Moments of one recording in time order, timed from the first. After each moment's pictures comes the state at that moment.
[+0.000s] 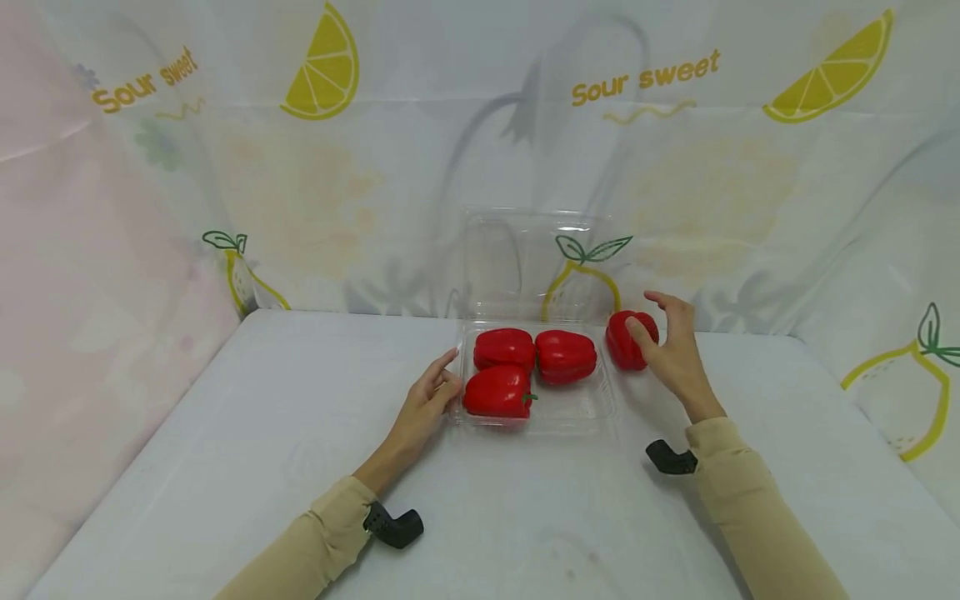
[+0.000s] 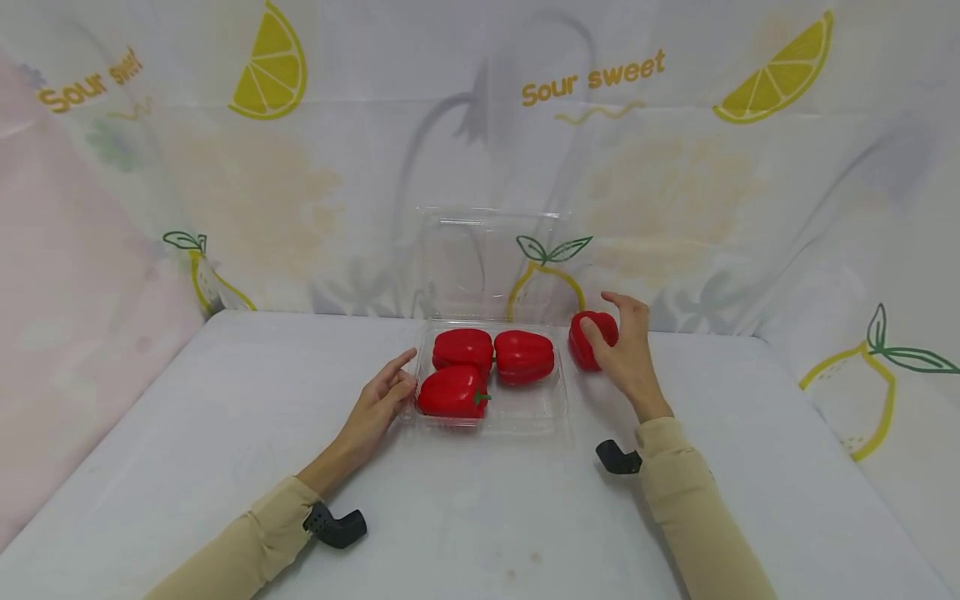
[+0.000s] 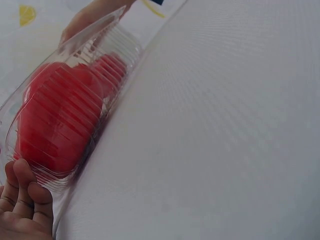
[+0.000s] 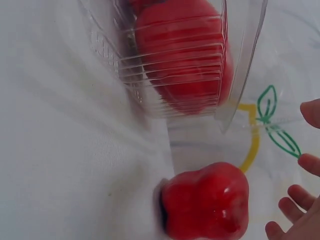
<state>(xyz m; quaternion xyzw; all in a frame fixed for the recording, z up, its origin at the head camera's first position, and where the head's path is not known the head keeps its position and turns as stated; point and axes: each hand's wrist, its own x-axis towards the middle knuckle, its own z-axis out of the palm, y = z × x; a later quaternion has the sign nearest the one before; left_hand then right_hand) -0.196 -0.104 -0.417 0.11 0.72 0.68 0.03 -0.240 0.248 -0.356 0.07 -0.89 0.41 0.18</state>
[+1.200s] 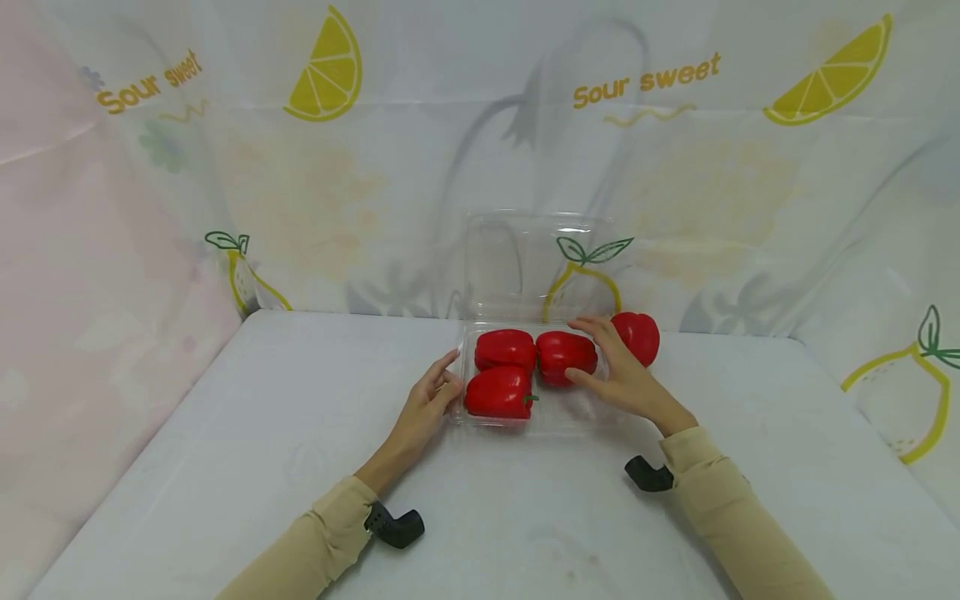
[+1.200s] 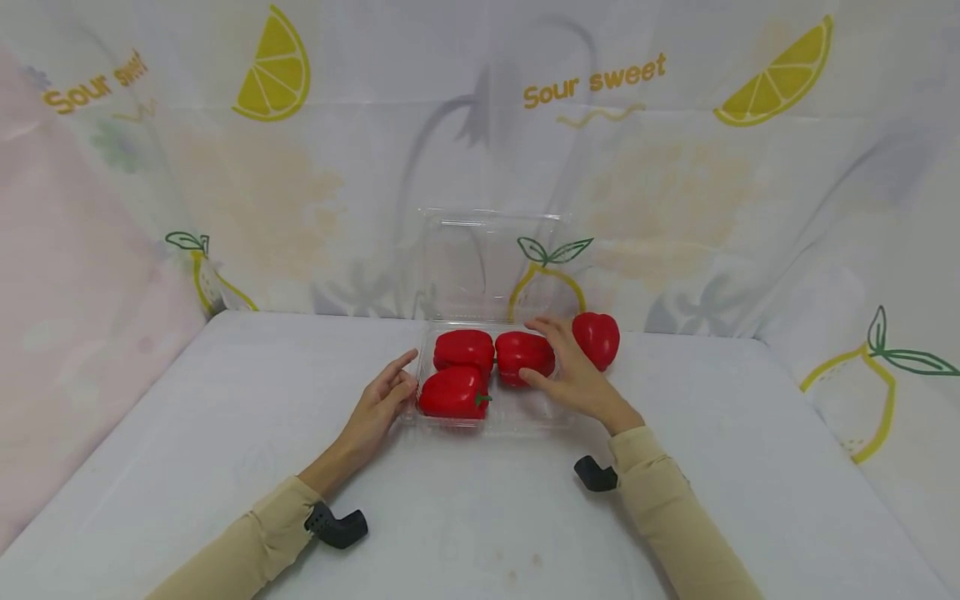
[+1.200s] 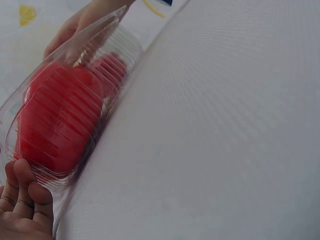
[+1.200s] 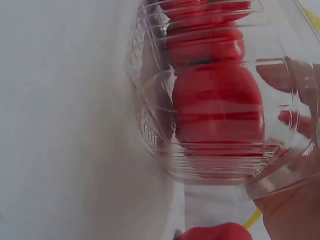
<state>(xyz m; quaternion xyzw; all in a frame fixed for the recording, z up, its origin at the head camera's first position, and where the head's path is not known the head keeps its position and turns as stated) -0.194 -0.104 -0.416 0.11 0.72 0.68 0.03 -0.227 0.202 -0.364 0.26 -0.90 0.36 0.04</state>
